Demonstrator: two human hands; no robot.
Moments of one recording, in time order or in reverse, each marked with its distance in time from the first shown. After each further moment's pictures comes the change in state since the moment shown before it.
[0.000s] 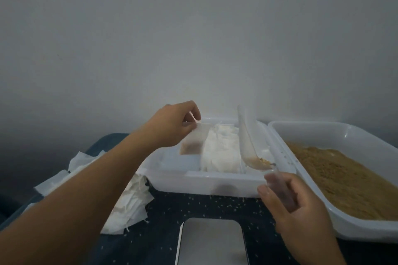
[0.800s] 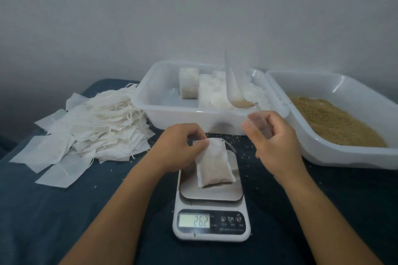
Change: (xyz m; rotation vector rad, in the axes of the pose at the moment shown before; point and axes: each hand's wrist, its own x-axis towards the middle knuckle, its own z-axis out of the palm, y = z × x) left_hand -0.141 0.015 0.099 -0.258 -0.125 -0.149; right_hand 0.004 0.035 0.015 -0.108 -0.029 -0.081
